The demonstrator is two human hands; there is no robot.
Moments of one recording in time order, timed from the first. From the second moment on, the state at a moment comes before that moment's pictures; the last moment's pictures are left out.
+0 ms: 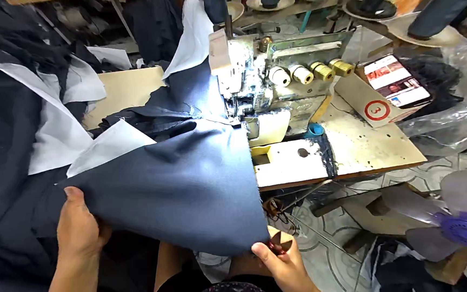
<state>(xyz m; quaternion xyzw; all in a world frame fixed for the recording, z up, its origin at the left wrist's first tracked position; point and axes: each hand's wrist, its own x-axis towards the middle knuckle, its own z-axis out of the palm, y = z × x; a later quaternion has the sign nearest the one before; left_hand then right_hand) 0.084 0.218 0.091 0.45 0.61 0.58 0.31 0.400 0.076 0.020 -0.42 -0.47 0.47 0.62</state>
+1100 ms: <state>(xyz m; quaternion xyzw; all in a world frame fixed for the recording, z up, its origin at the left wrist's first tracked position) 0.118 0.310 0.162 0.82 0.56 0.13 -0.01 0.374 0.125 0.030 -0.49 -0.40 0.48 0.61</state>
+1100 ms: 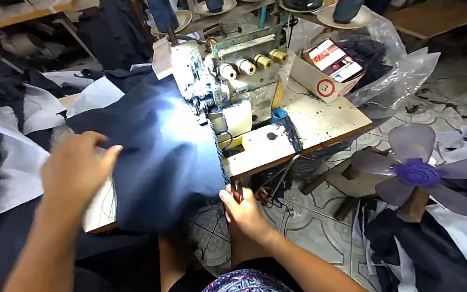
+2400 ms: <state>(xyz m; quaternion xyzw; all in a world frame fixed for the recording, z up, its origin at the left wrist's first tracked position) 0.154 -0.022 0.045 0.84 0.29 0.42 0.17 0.355 -0.026 -0.021 -0.42 -0.29 0.63 0.58</state>
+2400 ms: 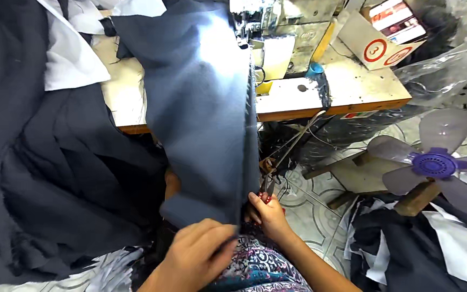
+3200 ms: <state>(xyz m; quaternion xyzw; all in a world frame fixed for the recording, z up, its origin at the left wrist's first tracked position) 0.225 0.293 0.154 0.89 0.45 0.04 0.00 0.395 0.064 -0.012 -0.44 -0.39 0.58 0.56</state>
